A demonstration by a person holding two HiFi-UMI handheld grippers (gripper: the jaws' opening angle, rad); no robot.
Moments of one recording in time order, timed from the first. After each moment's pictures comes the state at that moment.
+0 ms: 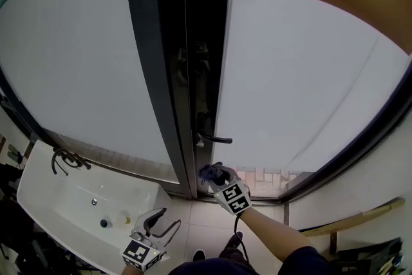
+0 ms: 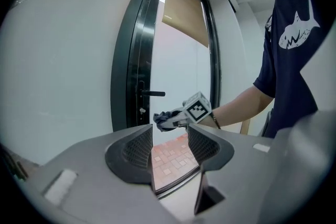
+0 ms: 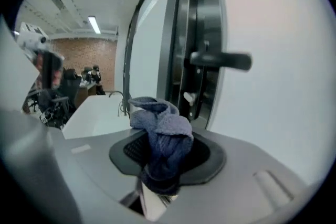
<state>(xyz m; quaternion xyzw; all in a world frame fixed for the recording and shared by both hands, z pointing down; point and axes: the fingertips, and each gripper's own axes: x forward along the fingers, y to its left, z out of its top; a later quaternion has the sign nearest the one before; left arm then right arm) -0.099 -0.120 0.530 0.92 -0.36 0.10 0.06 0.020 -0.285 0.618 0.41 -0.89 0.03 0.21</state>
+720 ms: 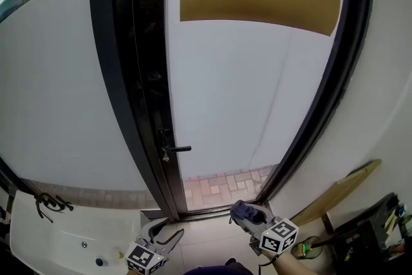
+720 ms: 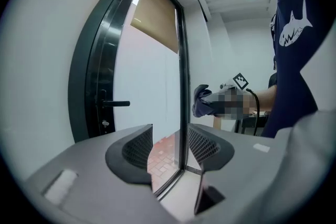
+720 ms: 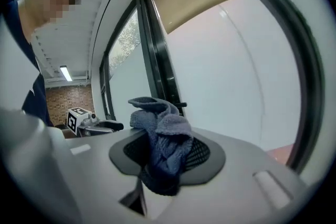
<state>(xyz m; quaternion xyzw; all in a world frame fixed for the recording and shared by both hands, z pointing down) -0.043 -0.070 0.502 0.98 -0.20 0.08 0.01 0.147 -0.043 0.495 0.53 -0.83 0.16 -0.01</state>
